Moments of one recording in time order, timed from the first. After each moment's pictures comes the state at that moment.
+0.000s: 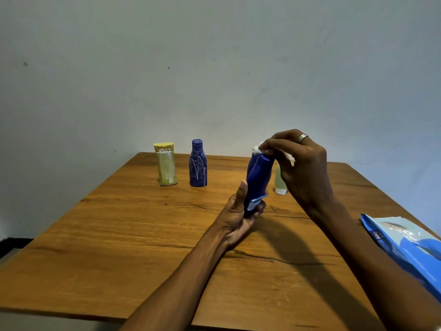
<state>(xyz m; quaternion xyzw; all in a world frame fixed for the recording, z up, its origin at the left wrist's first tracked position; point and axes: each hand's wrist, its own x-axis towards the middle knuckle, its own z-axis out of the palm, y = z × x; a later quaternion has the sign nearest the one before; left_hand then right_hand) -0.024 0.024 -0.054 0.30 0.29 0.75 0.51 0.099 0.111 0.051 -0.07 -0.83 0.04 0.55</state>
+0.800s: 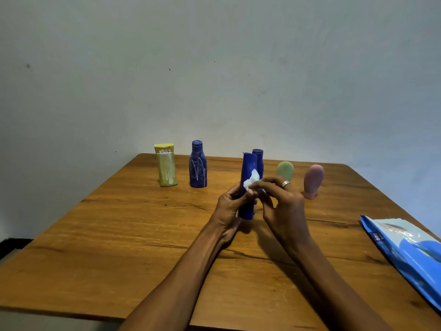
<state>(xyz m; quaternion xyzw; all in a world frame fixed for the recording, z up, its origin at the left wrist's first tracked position) -0.037 0.021 -0.055 0.33 0.41 0.74 0.42 0.090 0.096 -0.038 -0.10 -0.83 0.17 0.52</state>
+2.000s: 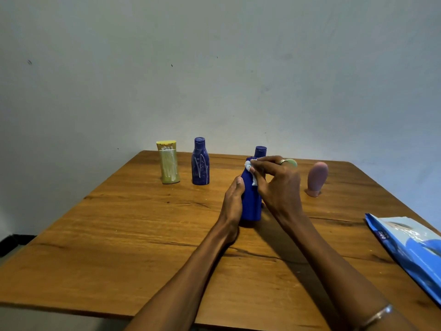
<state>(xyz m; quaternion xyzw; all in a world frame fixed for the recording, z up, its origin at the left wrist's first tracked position) -0.037 0.035 -0.062 0.35 0.52 0.72 0.31 0.052 0.115 -0.015 -0.17 -0.81 0.16 0.54</state>
